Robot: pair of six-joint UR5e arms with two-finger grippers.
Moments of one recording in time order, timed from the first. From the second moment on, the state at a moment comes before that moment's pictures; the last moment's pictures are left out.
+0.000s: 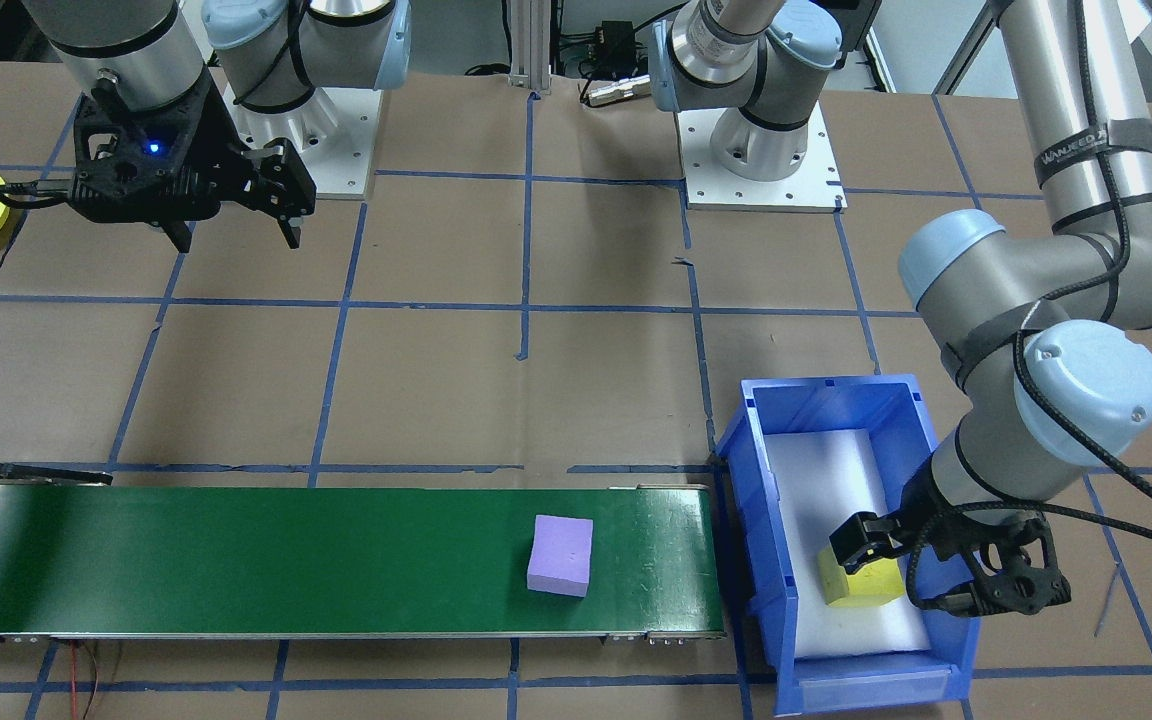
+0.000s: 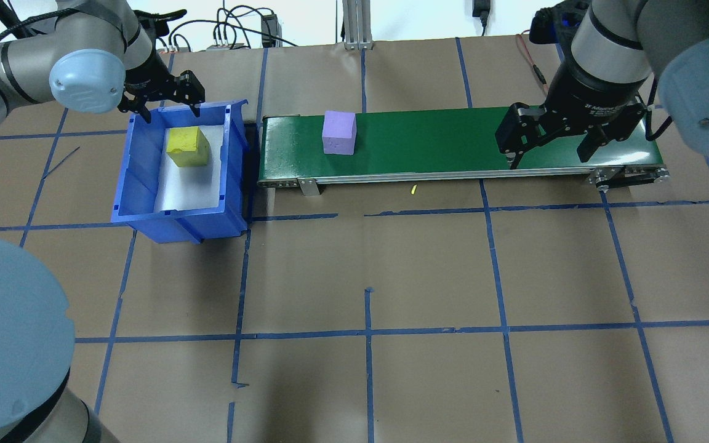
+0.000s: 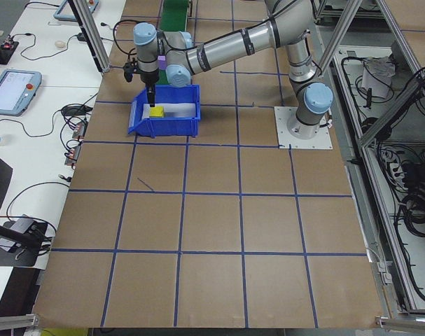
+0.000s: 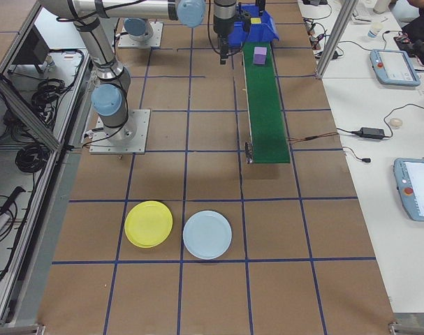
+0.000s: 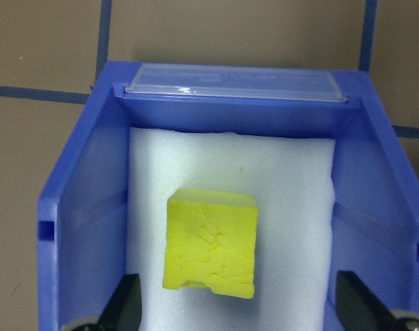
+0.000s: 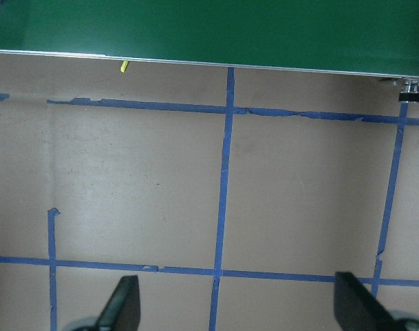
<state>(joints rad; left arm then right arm) -1.41 -2.07 -1.44 -1.11 1.60 0.04 1.56 -1.62 1.65 -1.59 -1.56 -0.08</state>
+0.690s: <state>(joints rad) -1.40 -2.14 -1.48 -1.04 1.59 0.04 1.56 -1.62 1.65 -1.59 -1.57 -0.08</state>
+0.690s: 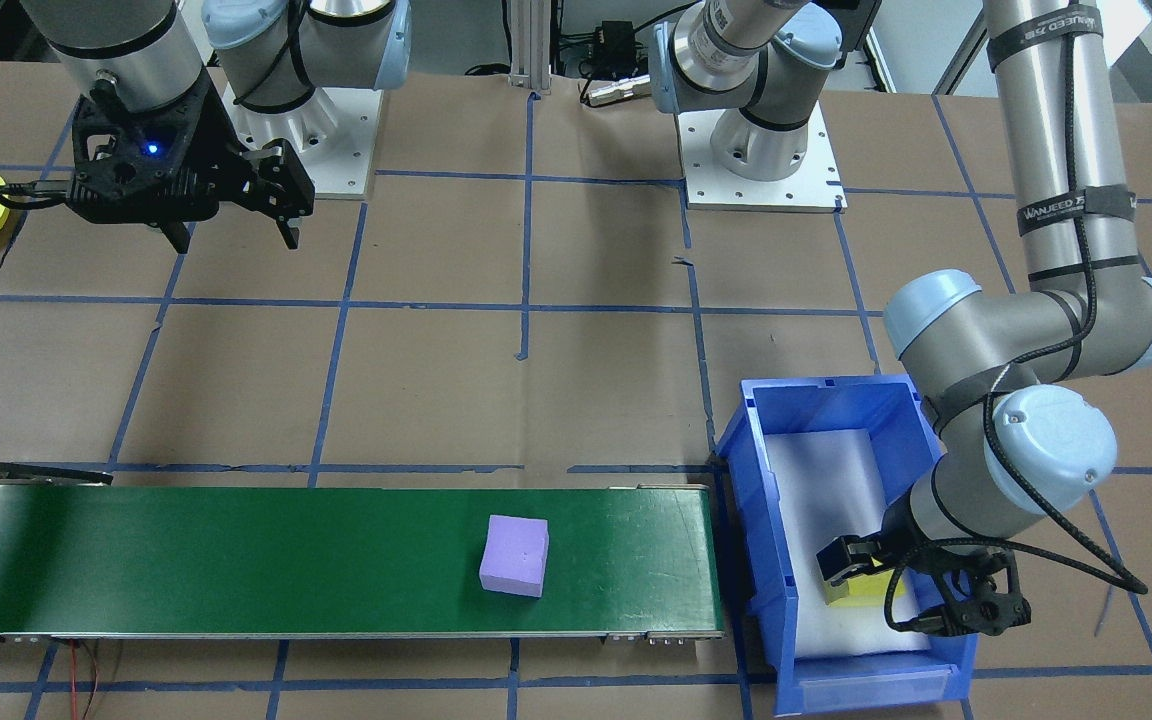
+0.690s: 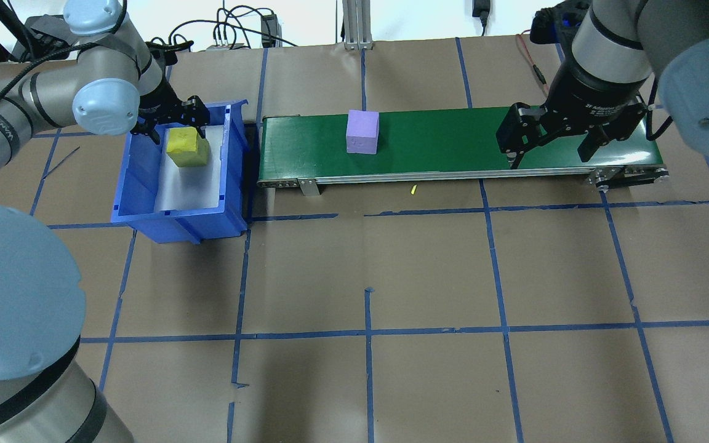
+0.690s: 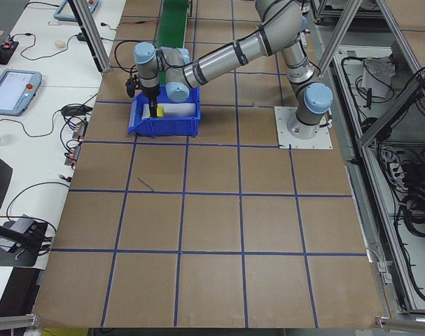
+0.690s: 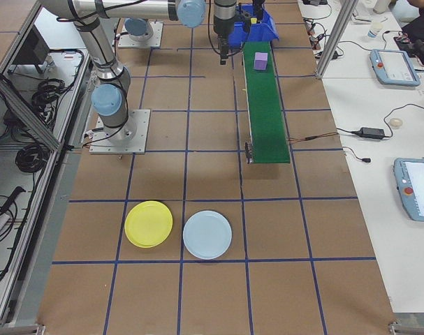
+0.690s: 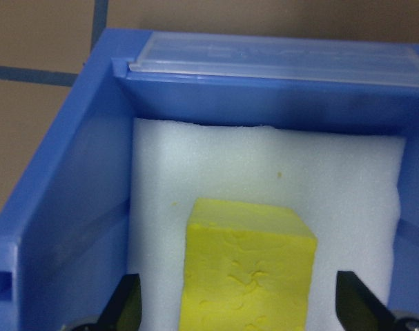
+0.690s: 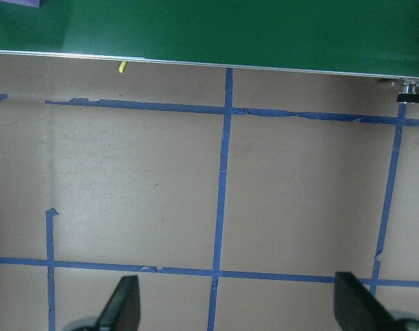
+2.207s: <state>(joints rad) -1.58 -1.89 -1.47 -1.22 1.57 -0.08 1.56 -1.61 1.65 -1.61 -1.55 -0.07</state>
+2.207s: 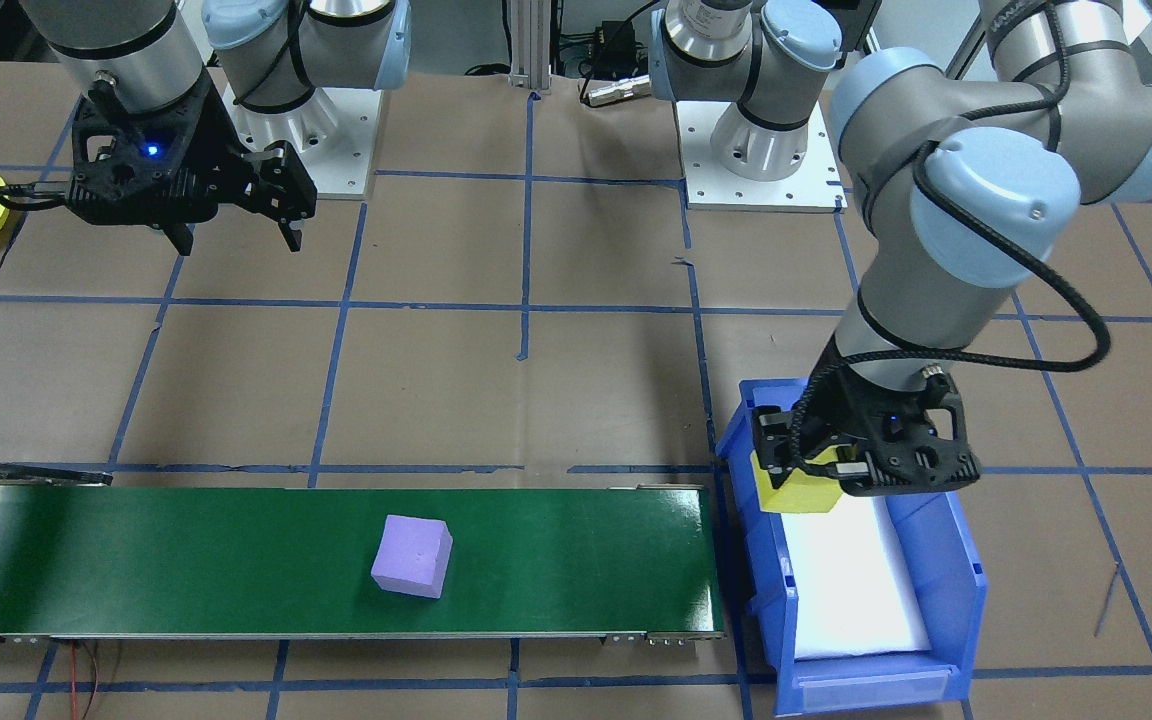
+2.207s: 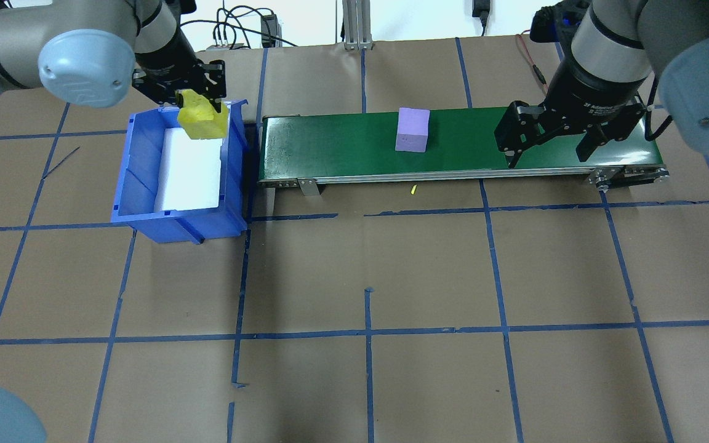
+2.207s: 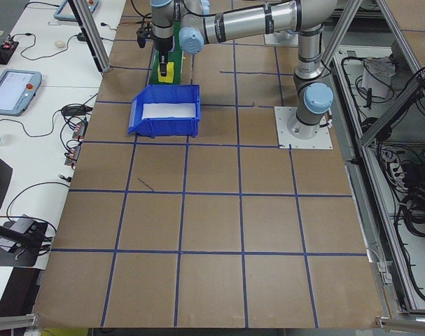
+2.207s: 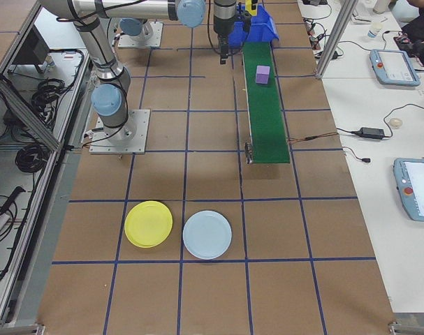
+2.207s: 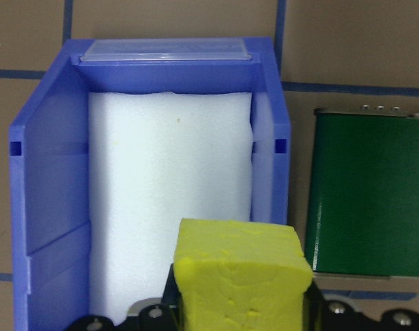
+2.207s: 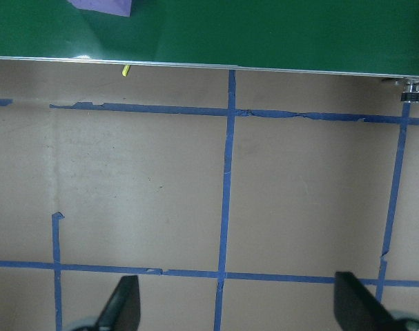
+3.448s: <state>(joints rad) -1.71 -2.08 -1.50 -1.00 1.57 -0.13 1.42 -1.05 1.43 -1.98 -1.24 -0.08</state>
